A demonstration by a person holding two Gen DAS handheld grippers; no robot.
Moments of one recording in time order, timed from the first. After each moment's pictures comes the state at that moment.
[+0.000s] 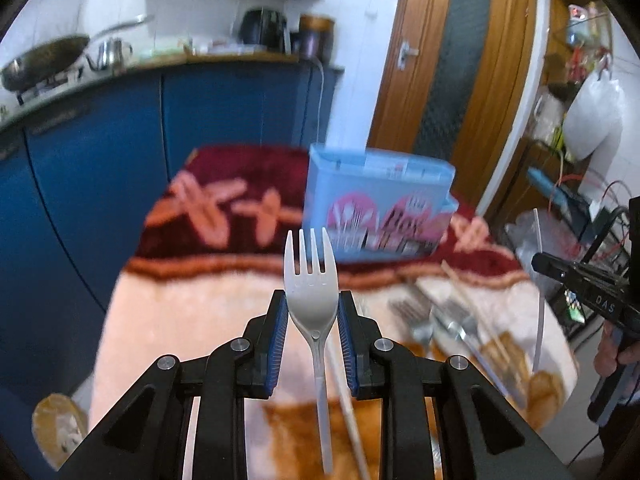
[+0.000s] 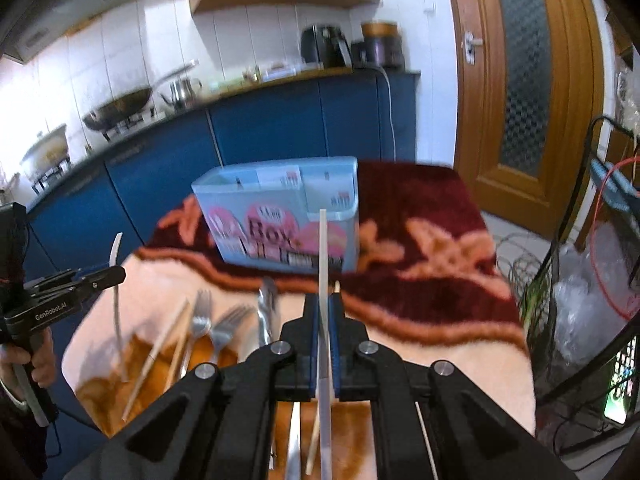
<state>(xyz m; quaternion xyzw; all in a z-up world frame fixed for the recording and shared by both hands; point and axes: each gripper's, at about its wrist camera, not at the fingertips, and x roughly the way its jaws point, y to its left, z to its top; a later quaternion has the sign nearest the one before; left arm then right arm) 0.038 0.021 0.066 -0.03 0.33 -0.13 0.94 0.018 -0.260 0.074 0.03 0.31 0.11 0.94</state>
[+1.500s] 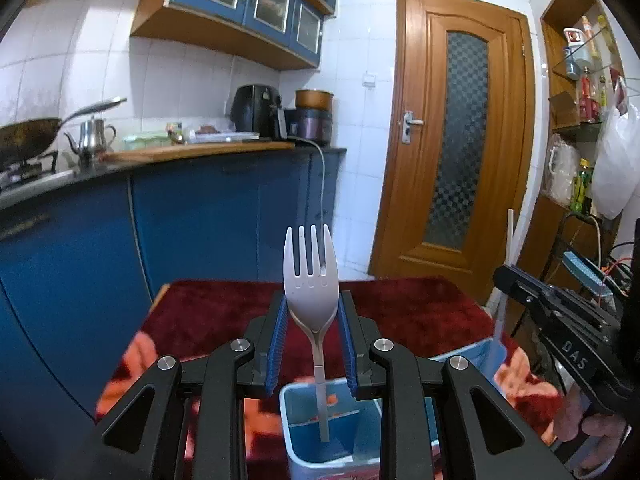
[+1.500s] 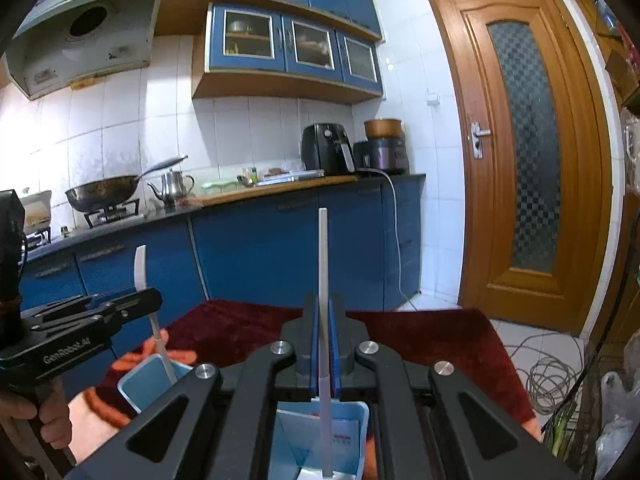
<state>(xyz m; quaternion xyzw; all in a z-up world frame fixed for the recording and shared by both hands) 0.198 -0.029 0.105 -0.02 0.20 -0.11 0.97 0.174 -0.247 0.100 0.03 0.13 0.11 0.98</state>
